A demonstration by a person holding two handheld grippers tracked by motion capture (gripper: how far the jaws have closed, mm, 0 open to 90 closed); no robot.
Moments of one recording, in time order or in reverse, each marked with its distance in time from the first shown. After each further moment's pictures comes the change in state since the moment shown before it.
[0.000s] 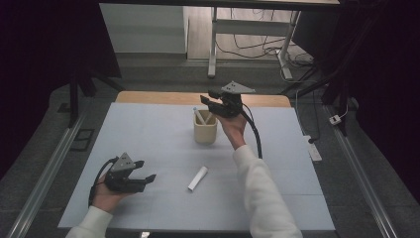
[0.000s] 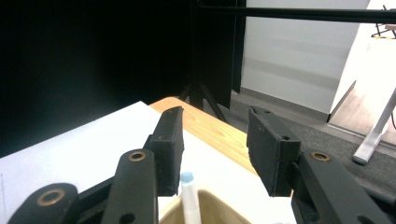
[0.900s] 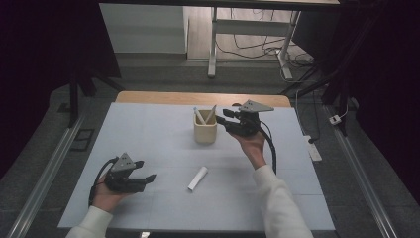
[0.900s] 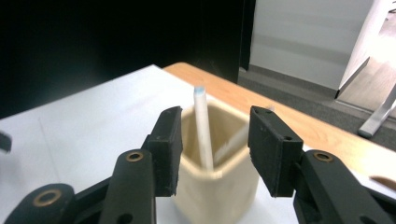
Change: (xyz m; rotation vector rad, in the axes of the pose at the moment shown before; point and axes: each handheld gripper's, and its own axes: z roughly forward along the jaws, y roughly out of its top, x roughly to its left) left arm 0.000 0.000 0.001 0.006 0.006 -0.002; right arm -0.002 -0.037 -0.065 0.087 0.037 0.001
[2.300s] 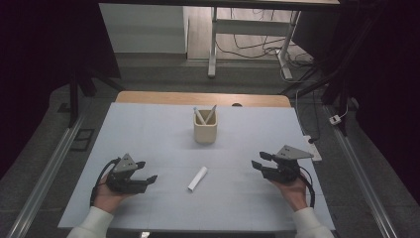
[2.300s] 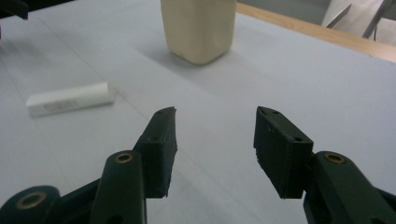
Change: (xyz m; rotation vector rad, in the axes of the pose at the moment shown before) left arm -0.005 0.001 0.001 0.005 0.000 0.009; right arm 0.008 -0.099 -0.129 0.172 -0.072 -0.005
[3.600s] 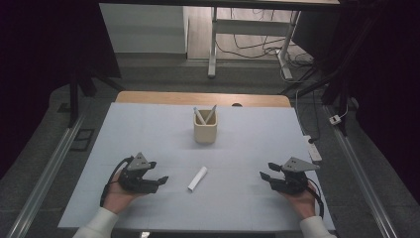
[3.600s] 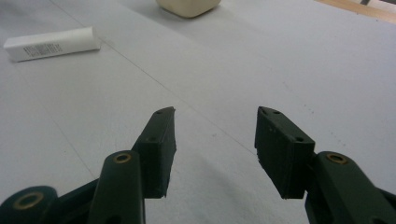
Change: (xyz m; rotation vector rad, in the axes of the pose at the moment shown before) left arm -0.021 0.023 0.016 0.036 -0.045 0.017; right arm -0.003 -0.034 -0.017 0.067 -0.043 -0.021
